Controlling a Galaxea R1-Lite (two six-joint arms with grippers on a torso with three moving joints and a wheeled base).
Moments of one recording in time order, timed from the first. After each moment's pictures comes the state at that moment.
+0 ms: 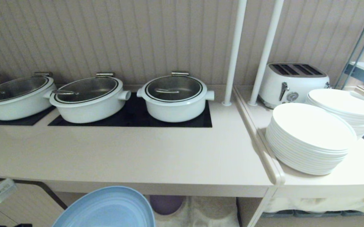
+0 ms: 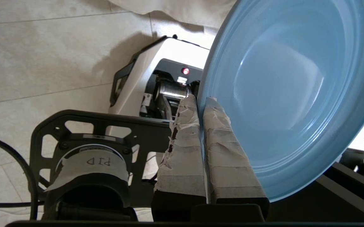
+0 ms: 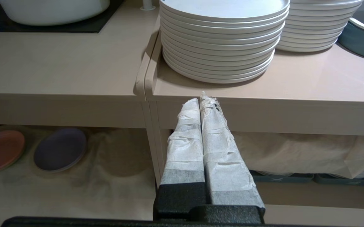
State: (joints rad) left arm -0.19 1.04 -0.64 0.69 -0.12 -0.53; right arm 0.00 0.00 0.00 0.00 0.00 0.00
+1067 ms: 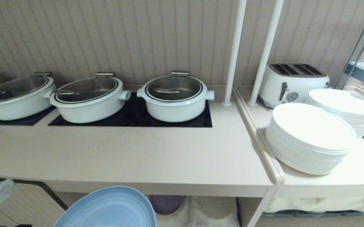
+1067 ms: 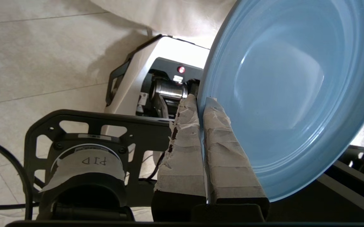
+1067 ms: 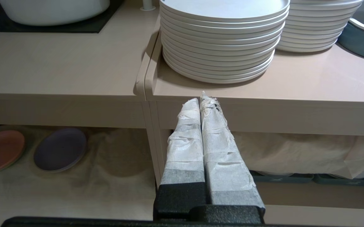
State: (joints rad) left arm -0.19 1.03 -0.64 0.69 -0.15 -0.53; right arm 0.00 0.00 0.00 0.00 0.00 0.00
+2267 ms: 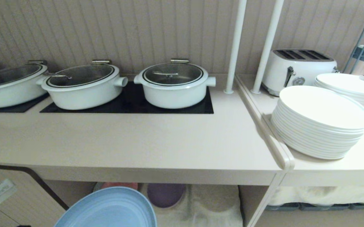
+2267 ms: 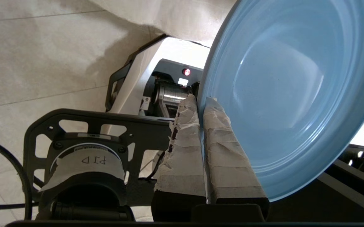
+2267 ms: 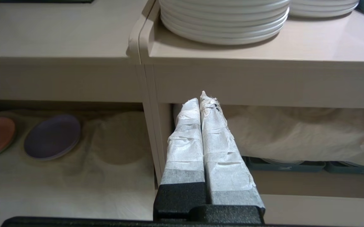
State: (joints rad) left arm -0.19 1.02 -0.64 0.69 -0.15 -0.53; right arm 0.00 0.00 0.00 0.00 0.00 0.00
